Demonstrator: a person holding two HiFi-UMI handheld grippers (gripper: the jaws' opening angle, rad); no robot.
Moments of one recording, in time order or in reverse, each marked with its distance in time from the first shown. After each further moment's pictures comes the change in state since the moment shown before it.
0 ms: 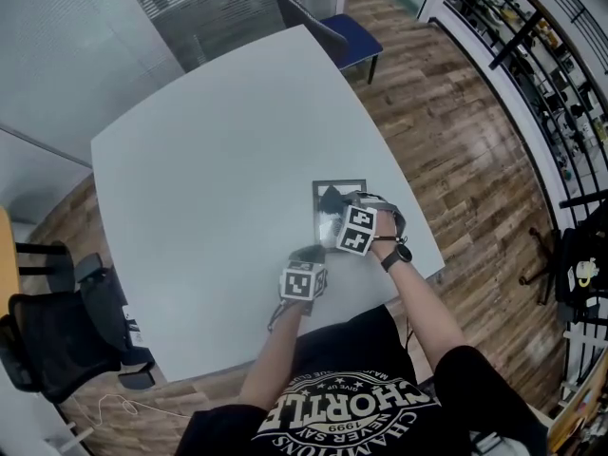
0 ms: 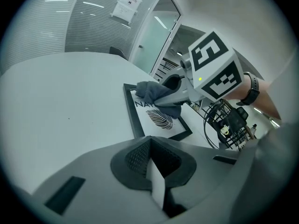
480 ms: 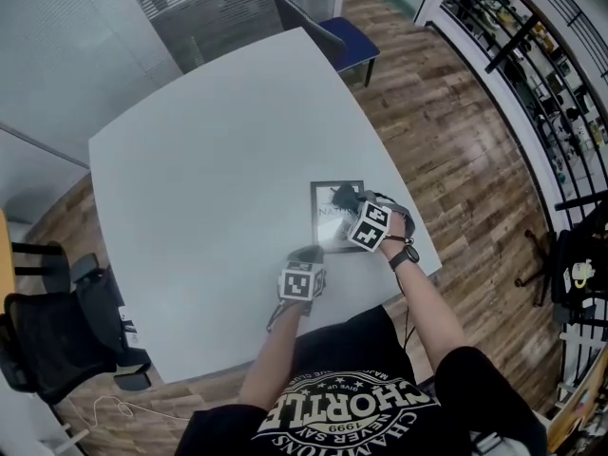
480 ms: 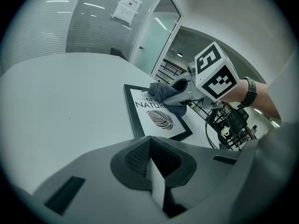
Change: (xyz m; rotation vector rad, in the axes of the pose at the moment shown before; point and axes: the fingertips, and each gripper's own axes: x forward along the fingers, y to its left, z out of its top) left arm 0.000 0.000 -0.001 -0.004 -0.019 0.003; right arm -0.008 -0.016 -0.039 0.163 0.015 -0.045
